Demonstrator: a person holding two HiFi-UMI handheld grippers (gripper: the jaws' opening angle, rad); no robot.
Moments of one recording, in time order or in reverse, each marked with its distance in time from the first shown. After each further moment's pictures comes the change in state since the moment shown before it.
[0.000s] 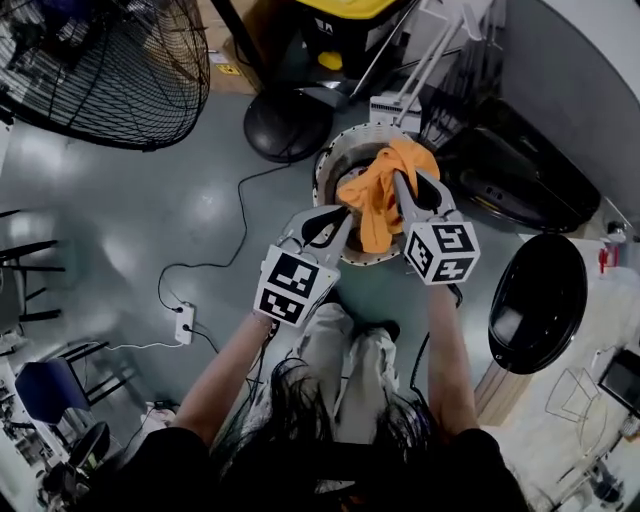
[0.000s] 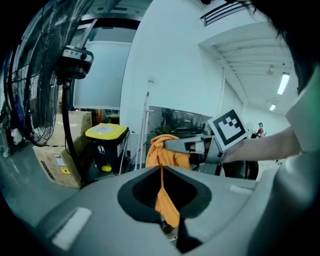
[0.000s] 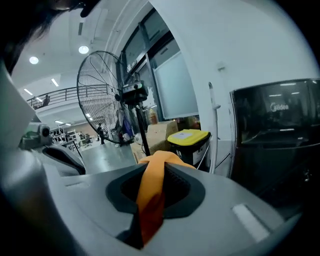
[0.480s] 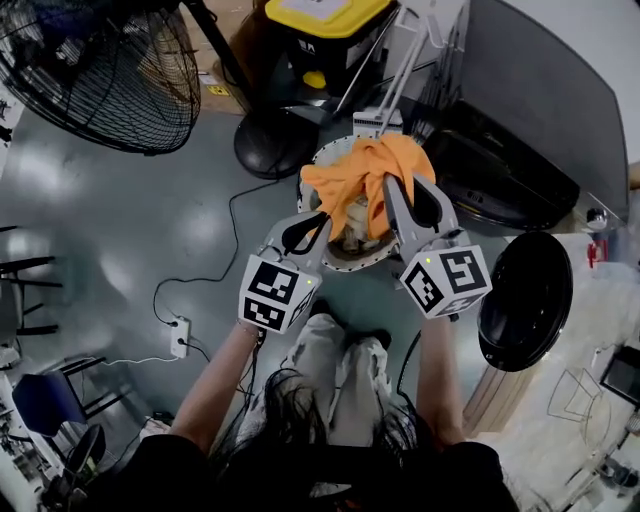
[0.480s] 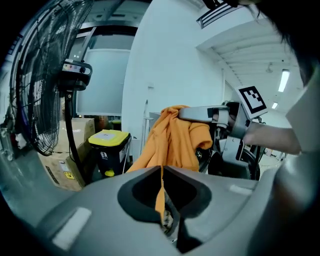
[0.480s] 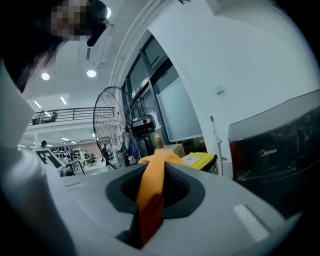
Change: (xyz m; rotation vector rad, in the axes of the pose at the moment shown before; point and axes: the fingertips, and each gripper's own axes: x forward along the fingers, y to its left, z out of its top) left arm -0.021 -0.022 0.023 0.005 -0.040 0.033; right arm -0.086 0.032 0.098 0.043 -0.257 0.073
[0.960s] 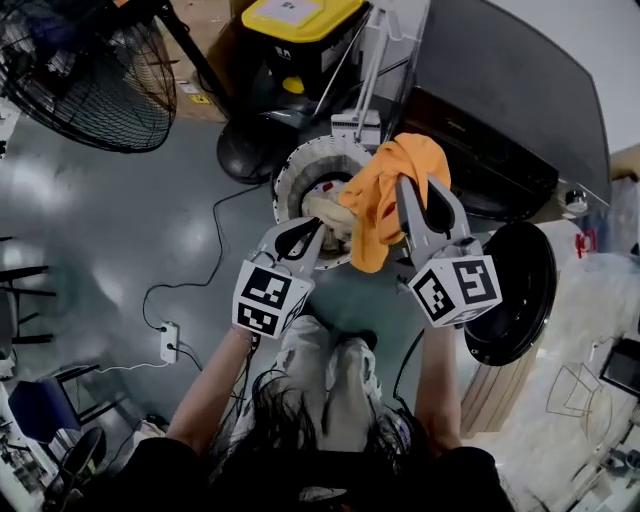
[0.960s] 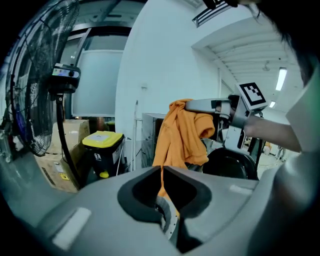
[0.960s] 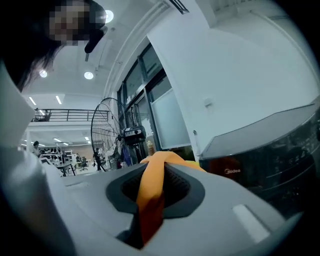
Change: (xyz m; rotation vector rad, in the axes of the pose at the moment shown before) left arm 0.016 -0.061 0.008 0.021 -0.004 -0.019; right arm -0.074 -0.050 0.039 -0.002 -0.086 -0.078
